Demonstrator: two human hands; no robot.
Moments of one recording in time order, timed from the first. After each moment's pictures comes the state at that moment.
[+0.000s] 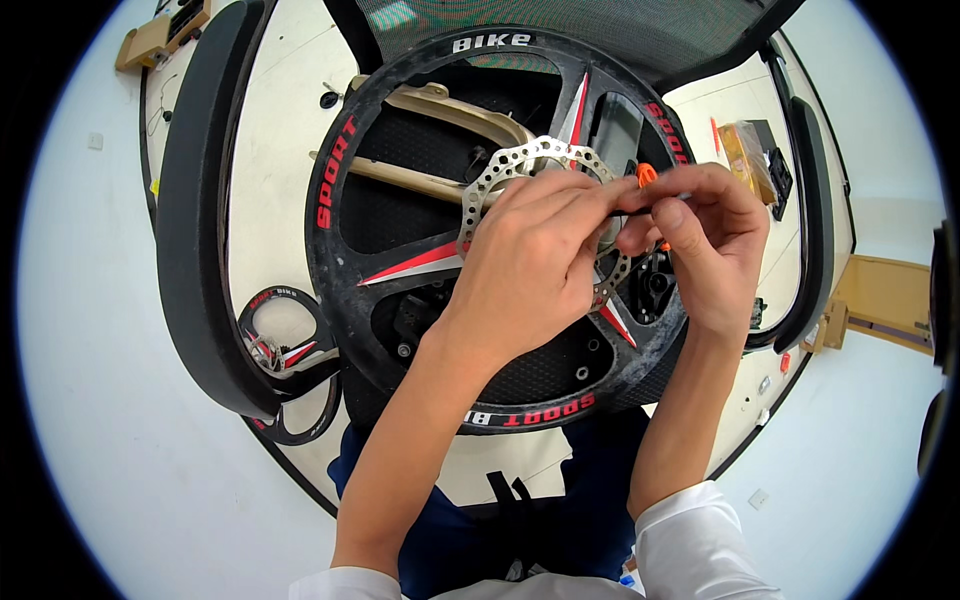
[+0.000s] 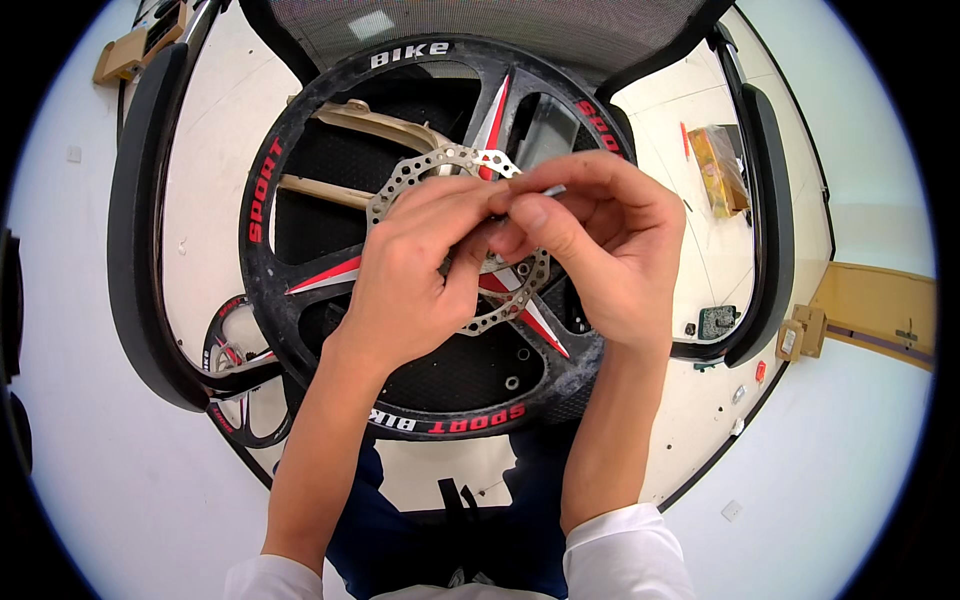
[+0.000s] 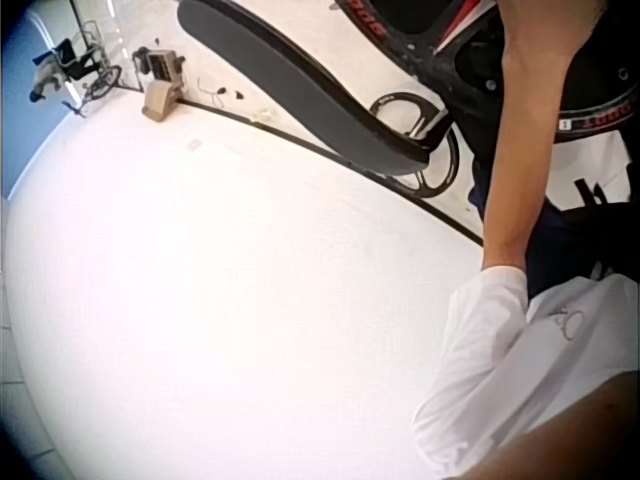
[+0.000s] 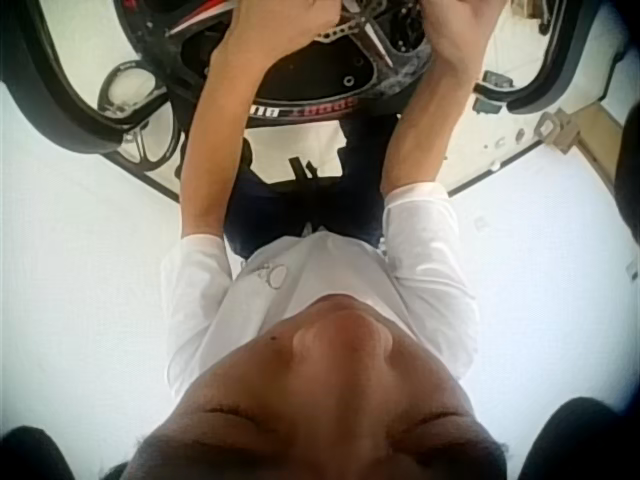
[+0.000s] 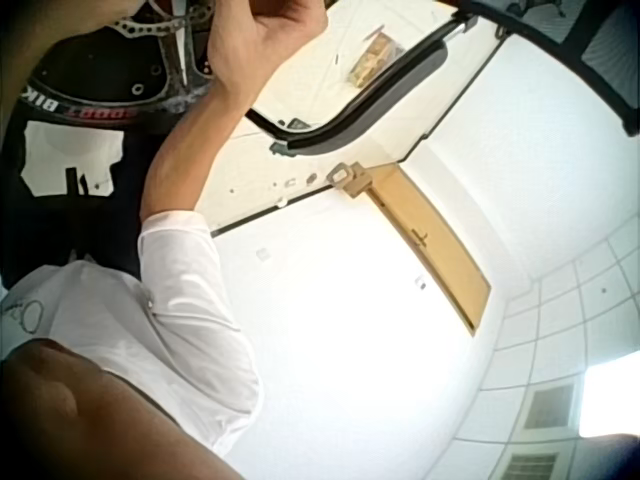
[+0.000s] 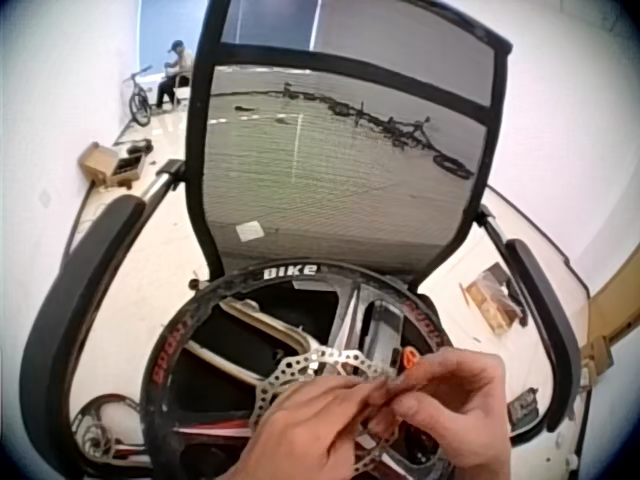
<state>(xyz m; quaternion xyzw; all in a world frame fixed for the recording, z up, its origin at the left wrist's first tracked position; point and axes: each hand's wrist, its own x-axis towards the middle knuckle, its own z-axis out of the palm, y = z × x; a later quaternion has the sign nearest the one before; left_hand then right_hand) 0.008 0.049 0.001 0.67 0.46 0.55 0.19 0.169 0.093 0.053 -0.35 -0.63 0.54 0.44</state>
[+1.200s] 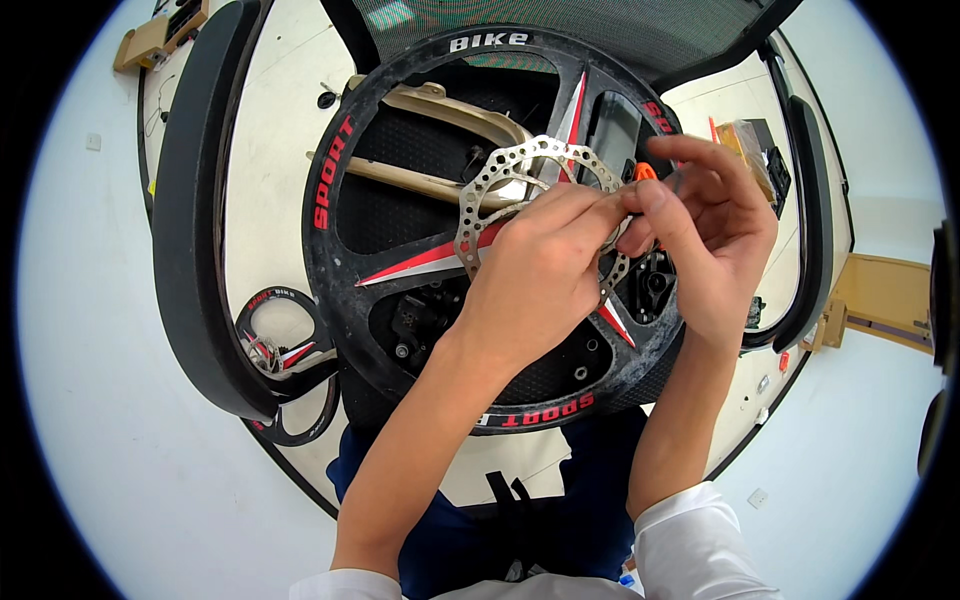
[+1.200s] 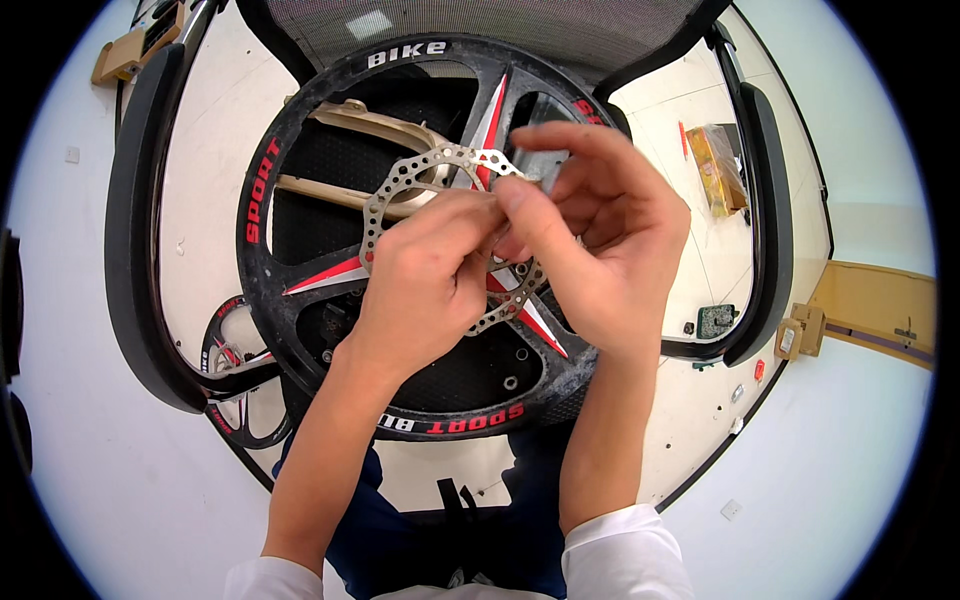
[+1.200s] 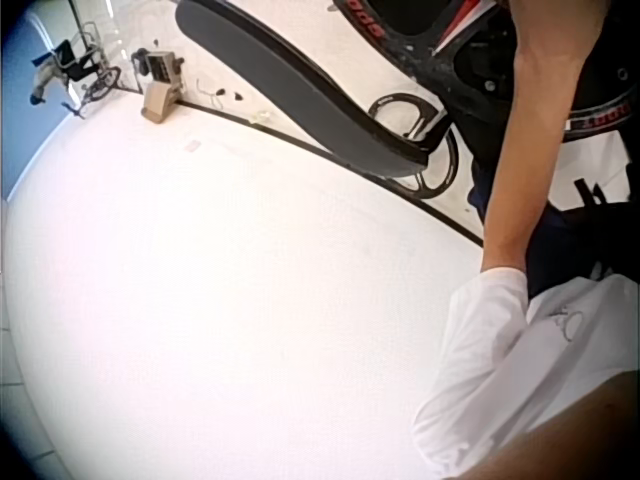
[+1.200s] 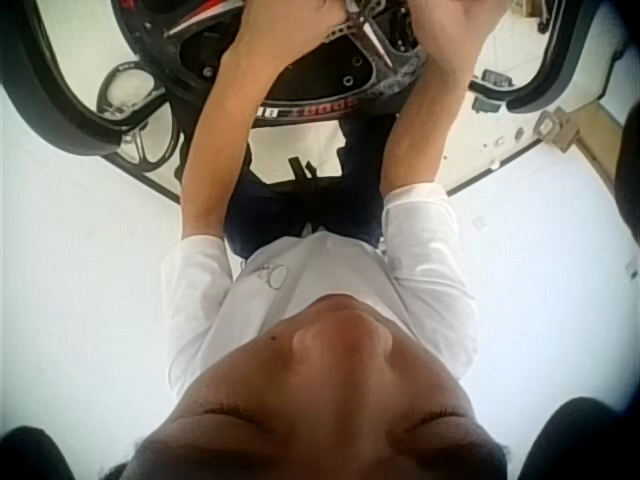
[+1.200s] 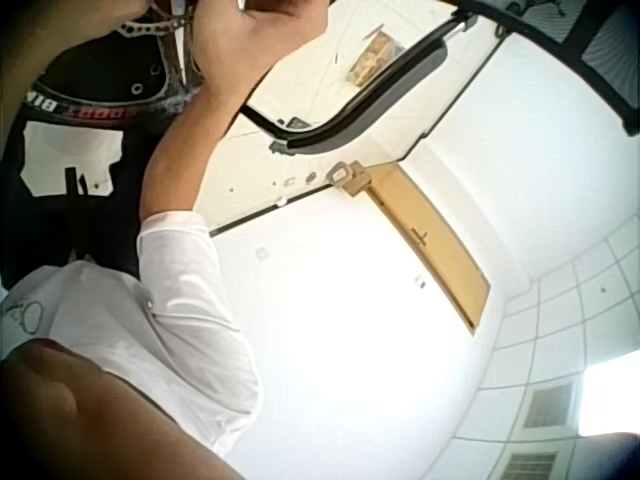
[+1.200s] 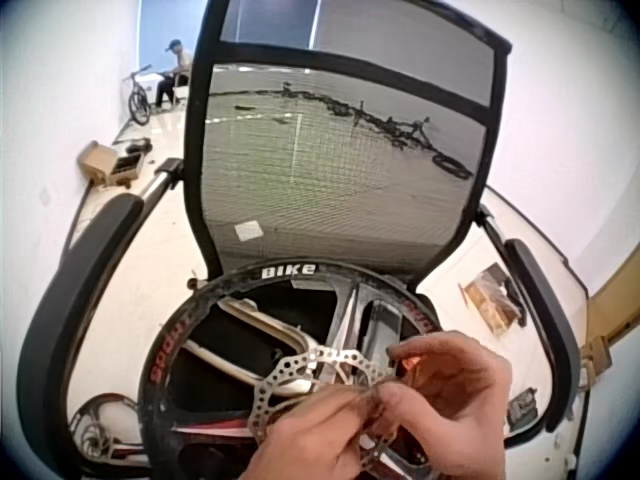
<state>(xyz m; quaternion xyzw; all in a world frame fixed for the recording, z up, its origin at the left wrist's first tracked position) 0.017 0.044 -0.003 0.63 0.48 0.56 0.25 0.156 0.089 0.057 -0.38 -0.64 0.47 0.47</state>
